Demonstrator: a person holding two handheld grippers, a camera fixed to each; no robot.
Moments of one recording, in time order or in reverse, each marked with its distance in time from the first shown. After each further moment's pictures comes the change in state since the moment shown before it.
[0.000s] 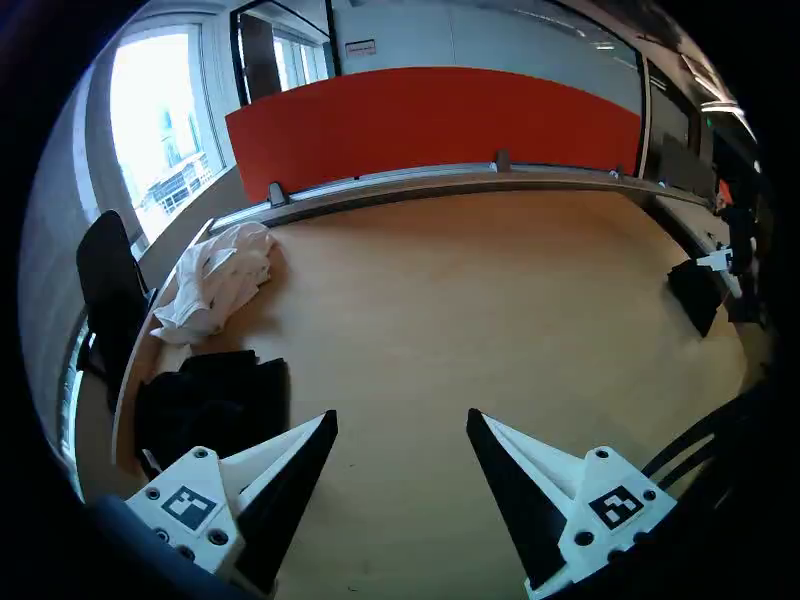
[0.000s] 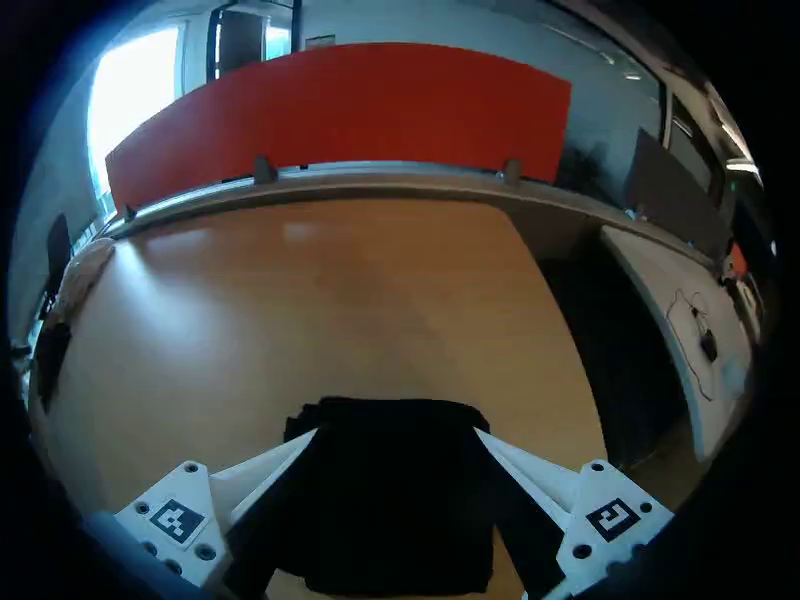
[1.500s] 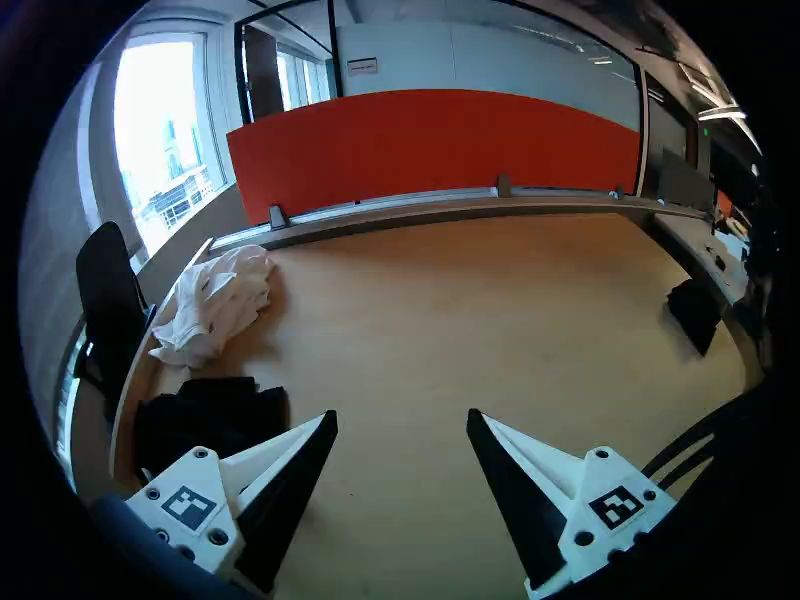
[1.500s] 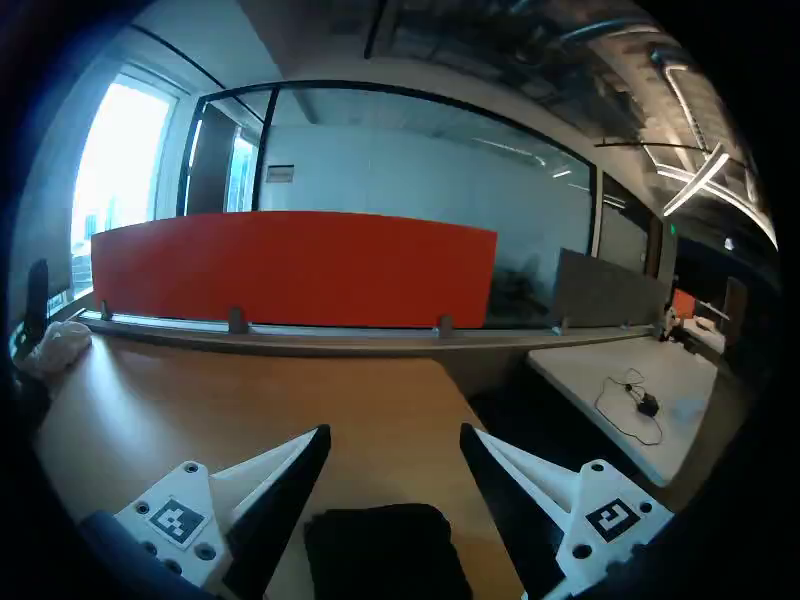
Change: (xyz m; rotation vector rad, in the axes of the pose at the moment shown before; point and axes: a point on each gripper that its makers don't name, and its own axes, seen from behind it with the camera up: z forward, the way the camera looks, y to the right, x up) left arm 0.029 -0.003 0.007 -0.003 0.074 -0.009; right arm 0.102 -0.005 -0.090 -0.213 0.499 0.026
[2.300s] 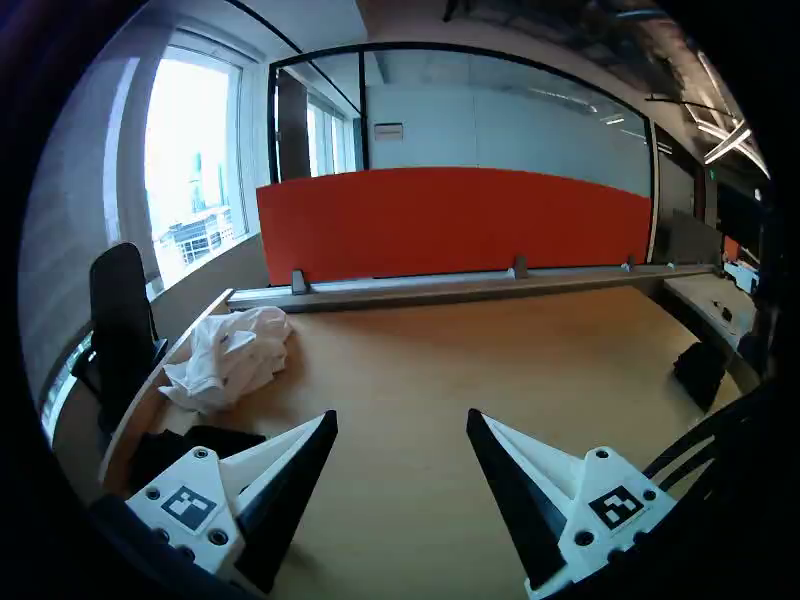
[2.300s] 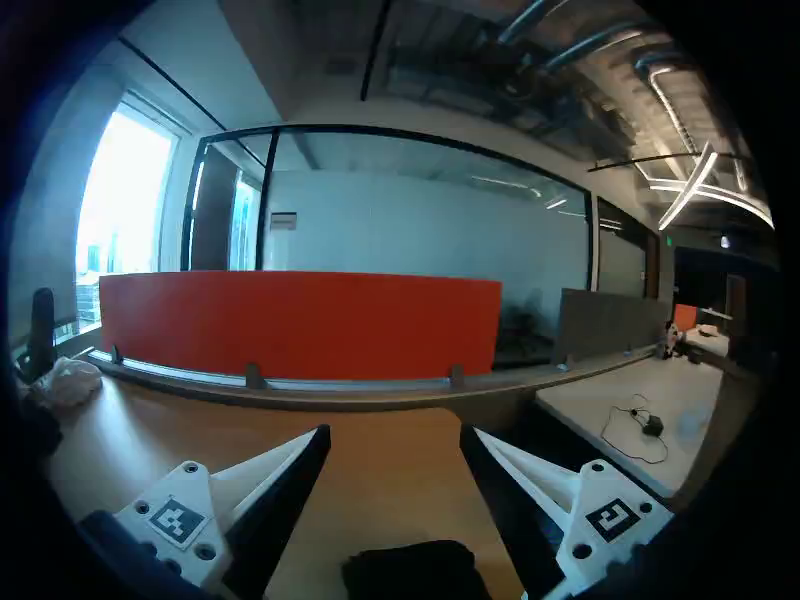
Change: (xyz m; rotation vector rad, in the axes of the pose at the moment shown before) left arm 0.066 -0.018 -0.005 0.054 0.275 -0.083; right arm 0.060 -0.028 -0.019 0.012 0.151 0.037
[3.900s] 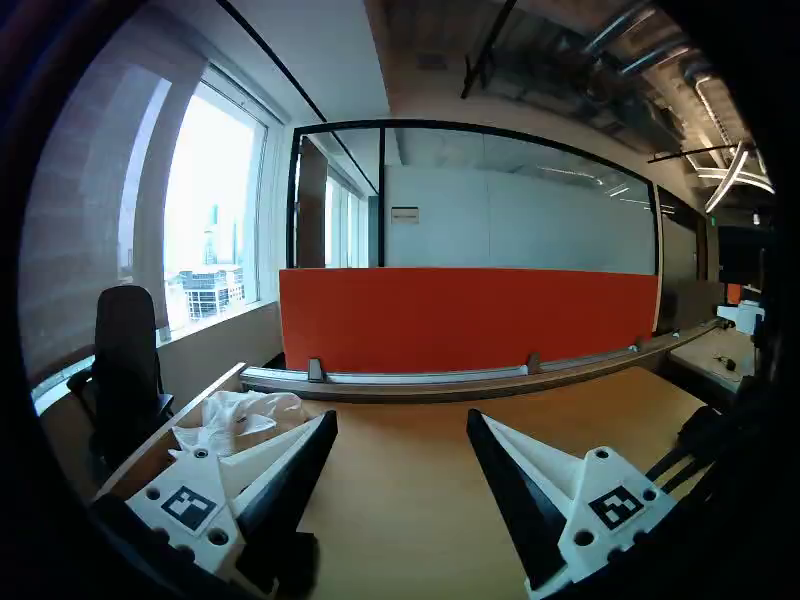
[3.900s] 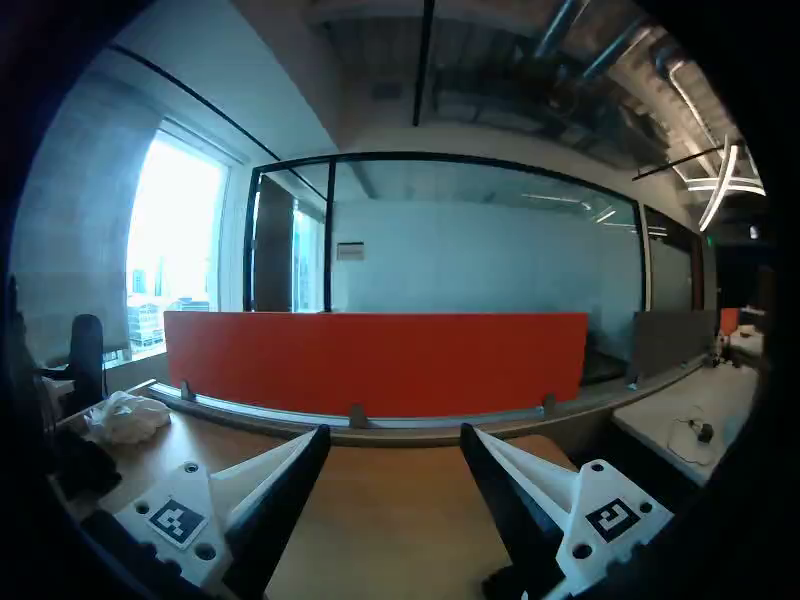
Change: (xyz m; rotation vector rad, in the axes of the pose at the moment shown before) left arm 0.090 -0.039 0.001 0.013 0.284 -0.056; right arm 0.061 -0.178 -0.029 0.214 0.080 0.037
